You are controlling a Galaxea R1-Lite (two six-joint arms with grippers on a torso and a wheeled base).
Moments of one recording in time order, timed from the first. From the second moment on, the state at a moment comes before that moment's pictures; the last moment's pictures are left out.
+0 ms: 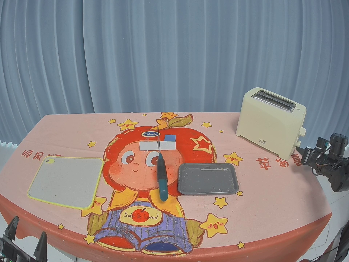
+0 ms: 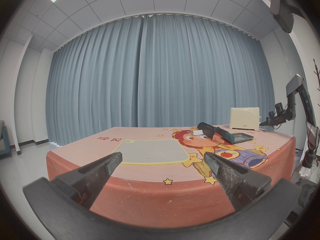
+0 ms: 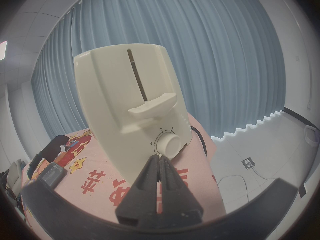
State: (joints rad) left arm 0.00 0.03 -0.02 0.00 -0.02 0.01; right arm -0.24 1.98 -0.47 -1.14 0.37 0.17
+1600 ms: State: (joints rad) left arm 0.00 0.03 -0.02 0.00 -0.02 0.01; right arm -0.19 1.78 -0.37 -1.13 0.37 0.11
